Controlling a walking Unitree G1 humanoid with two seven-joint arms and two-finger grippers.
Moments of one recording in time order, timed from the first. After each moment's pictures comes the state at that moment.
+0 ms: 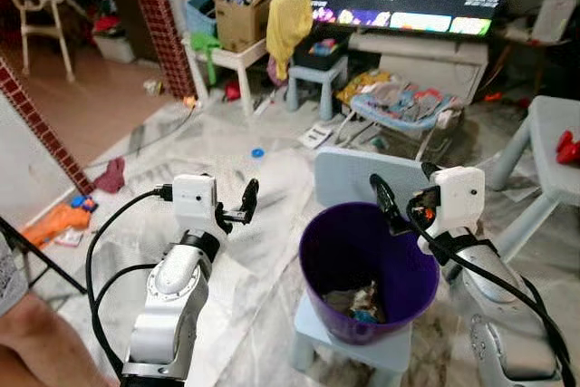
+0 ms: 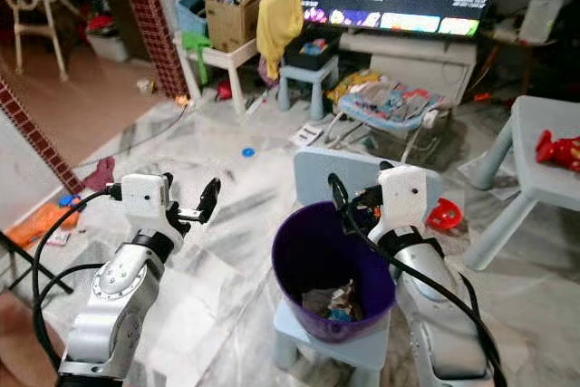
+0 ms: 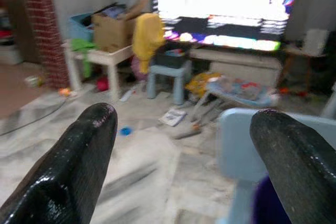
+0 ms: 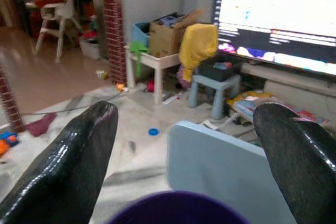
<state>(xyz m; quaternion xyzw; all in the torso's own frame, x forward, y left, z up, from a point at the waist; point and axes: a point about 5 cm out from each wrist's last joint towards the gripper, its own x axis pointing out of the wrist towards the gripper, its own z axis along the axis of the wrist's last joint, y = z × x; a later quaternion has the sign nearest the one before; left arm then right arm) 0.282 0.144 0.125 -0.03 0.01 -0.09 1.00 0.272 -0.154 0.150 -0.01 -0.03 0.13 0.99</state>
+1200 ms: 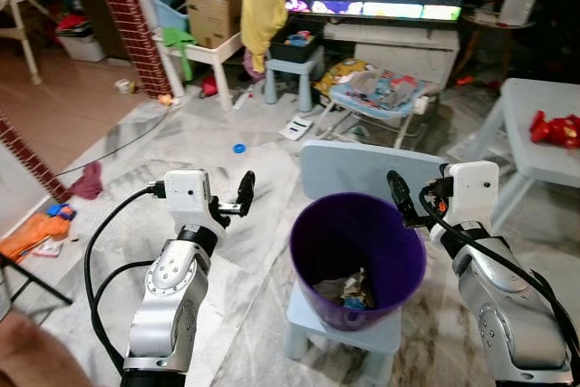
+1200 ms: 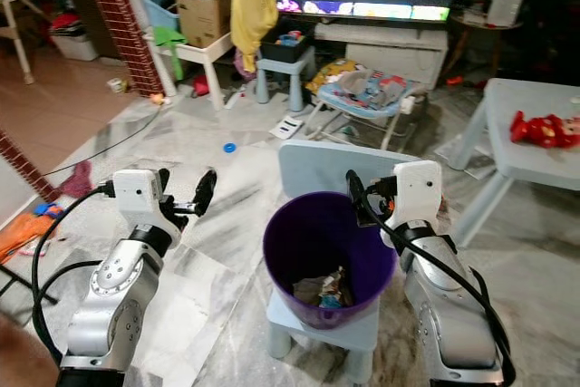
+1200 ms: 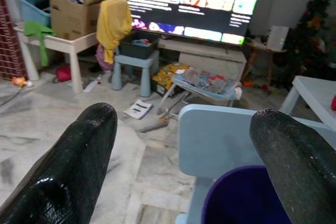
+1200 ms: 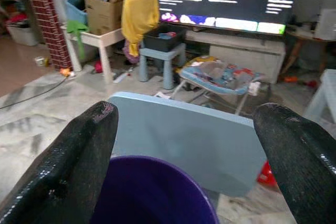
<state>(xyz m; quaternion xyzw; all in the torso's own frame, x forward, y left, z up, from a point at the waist) 0.287 0.142 0.126 -0.08 0.00 -0.08 0.99 0.278 -0.177 0.148 -0.01 0.01 0.07 1.00</state>
